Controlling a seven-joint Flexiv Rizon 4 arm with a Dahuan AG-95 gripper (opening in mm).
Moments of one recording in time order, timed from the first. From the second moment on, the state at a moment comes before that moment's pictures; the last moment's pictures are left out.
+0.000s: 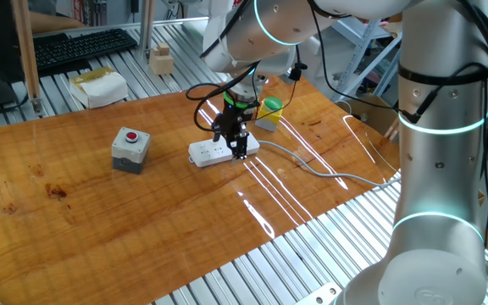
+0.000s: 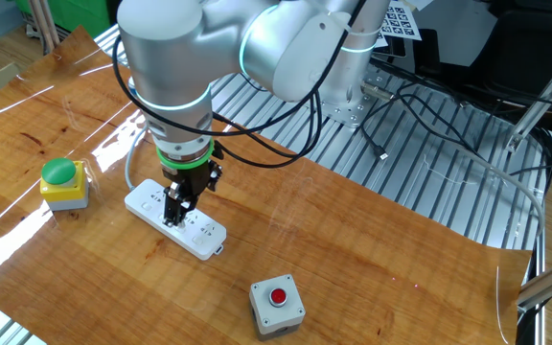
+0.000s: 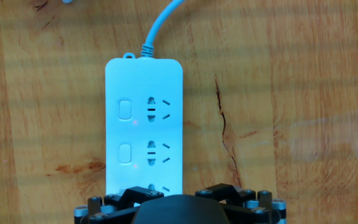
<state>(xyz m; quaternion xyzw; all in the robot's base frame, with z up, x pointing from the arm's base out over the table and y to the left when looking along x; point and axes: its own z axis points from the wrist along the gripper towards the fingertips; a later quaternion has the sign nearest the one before) 0.548 -0.069 0.024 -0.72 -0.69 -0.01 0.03</state>
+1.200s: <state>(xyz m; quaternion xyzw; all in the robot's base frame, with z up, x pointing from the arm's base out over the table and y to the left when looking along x) 0.540 -0.074 0.027 -0.72 -0.69 -0.02 0.04</state>
